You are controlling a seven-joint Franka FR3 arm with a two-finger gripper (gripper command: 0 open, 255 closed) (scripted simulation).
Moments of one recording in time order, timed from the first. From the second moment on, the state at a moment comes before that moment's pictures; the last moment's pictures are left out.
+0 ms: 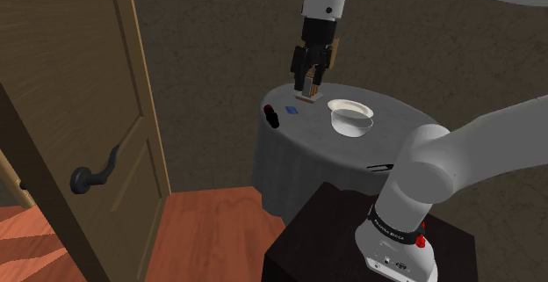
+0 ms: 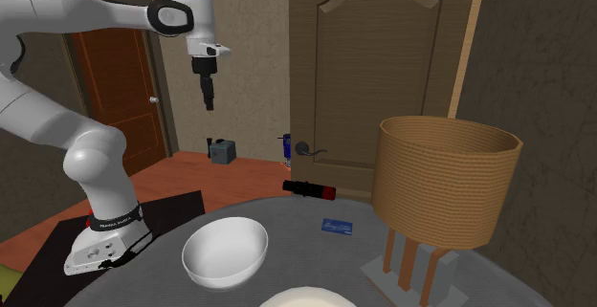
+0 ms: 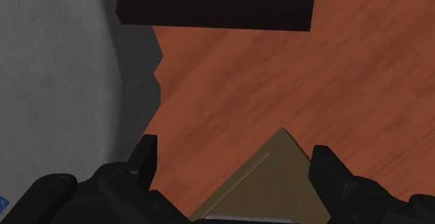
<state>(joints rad) 0.00 -0.76 0.07 -2.35 0.10 1.58 0.08</state>
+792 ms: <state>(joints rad) -0.08 -0.44 0.05 -2.30 0.01 1.80 0.10</state>
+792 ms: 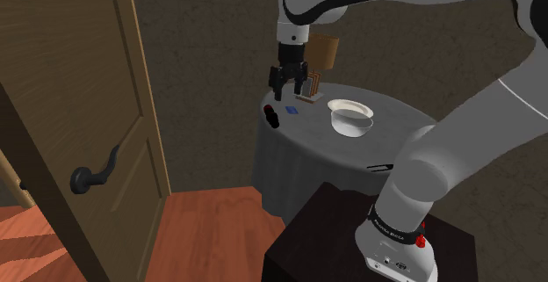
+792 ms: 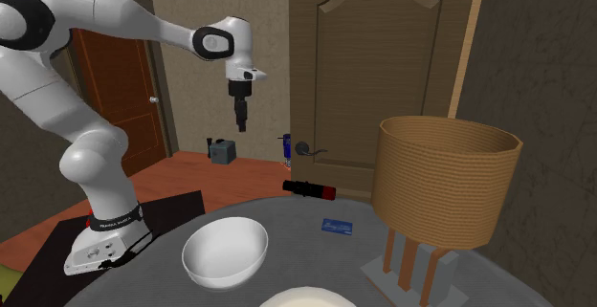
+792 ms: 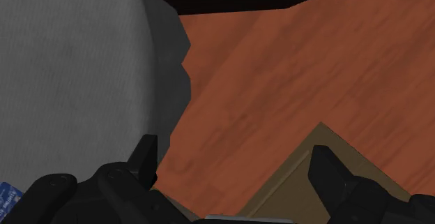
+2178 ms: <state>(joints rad) -0.20 0.30 -0.04 -1.85 -0.15 2.00 0.17</state>
